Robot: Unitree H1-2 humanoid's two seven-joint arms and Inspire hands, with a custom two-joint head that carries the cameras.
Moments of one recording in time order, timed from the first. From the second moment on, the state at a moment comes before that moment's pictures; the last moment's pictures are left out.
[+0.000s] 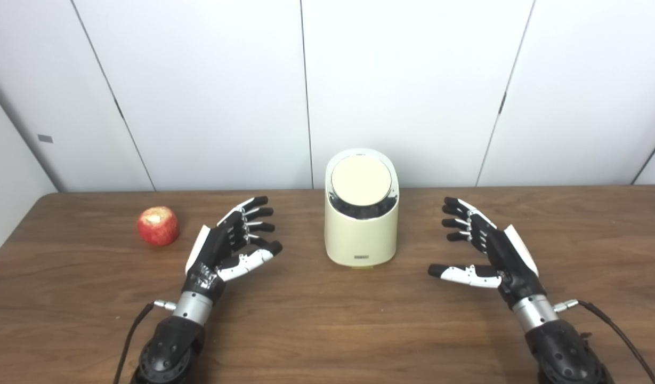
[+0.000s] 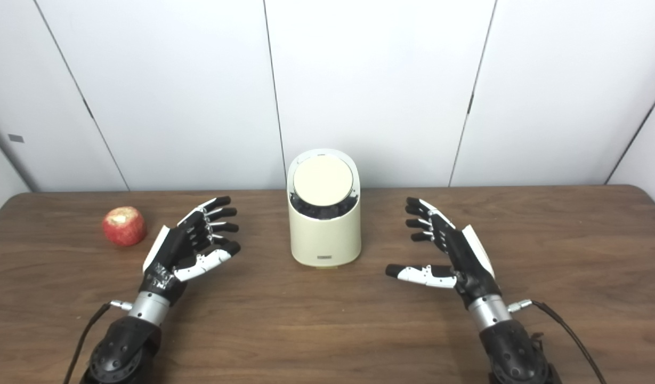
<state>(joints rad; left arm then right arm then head) -0.31 0.17 0.05 0.28 -0.05 -0.24 -0.17 -0.26 -0.22 0.00 0.14 -0.15 -0.18 0.09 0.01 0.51</state>
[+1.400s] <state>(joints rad) -0.31 0.17 0.05 0.29 -0.05 -0.24 -0.17 -0.52 -0.27 0.09 0.03 -0.30 0.07 0.16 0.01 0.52</state>
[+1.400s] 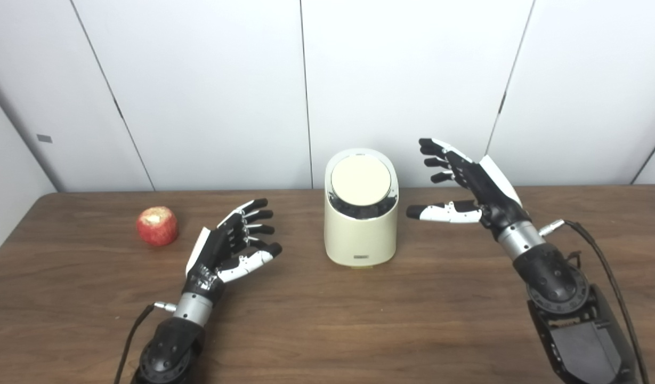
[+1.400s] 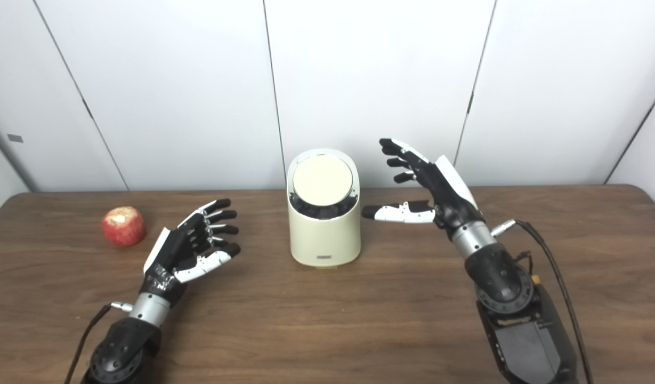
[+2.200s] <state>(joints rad) -0.31 0.17 0.05 0.29 -0.05 -0.24 -0.17 -0.71 -0.24 0.20 0.17 -0.42 0.22 0.18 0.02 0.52</state>
